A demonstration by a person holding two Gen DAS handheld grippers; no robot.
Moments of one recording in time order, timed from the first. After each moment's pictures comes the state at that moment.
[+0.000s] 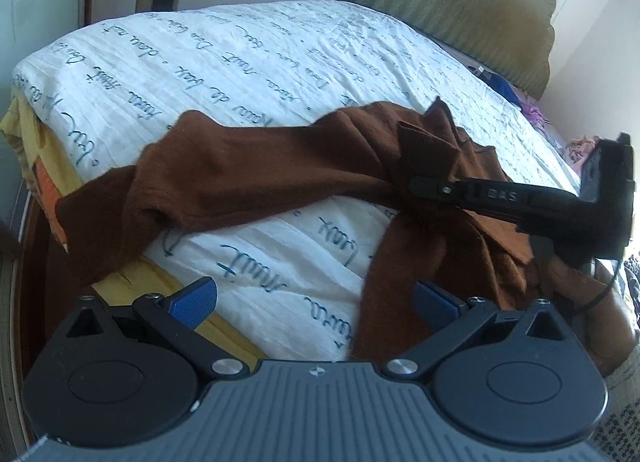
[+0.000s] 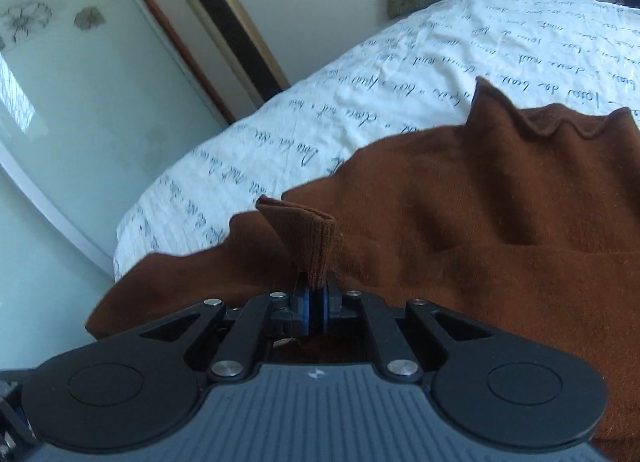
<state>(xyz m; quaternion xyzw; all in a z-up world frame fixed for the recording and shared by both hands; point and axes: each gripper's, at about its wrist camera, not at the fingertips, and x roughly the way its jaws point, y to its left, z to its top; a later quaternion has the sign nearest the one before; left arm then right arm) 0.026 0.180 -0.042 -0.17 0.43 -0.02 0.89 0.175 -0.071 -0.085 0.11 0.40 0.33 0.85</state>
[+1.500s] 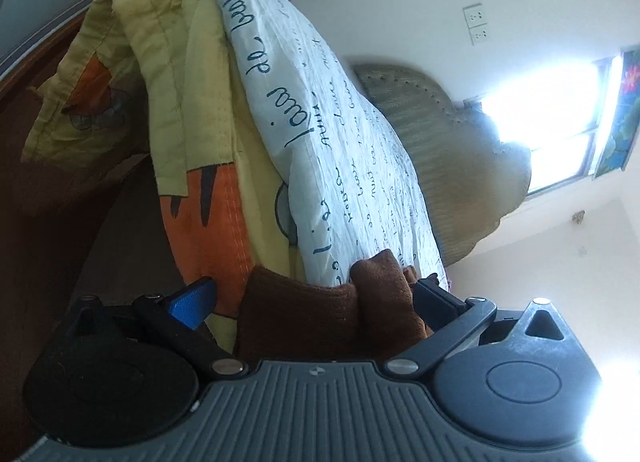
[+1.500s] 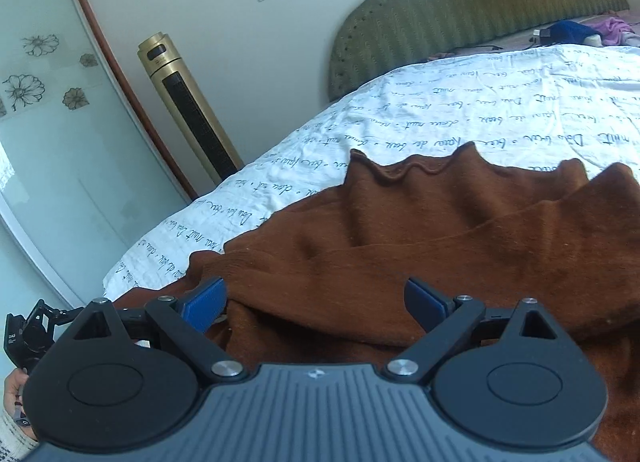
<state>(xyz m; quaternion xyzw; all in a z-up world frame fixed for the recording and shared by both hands) 0.018 0.397 -0.124 -0.50 0.30 -0.08 0.81 0.102 -0.193 -0.072 0.18 0.29 0.25 0.91</state>
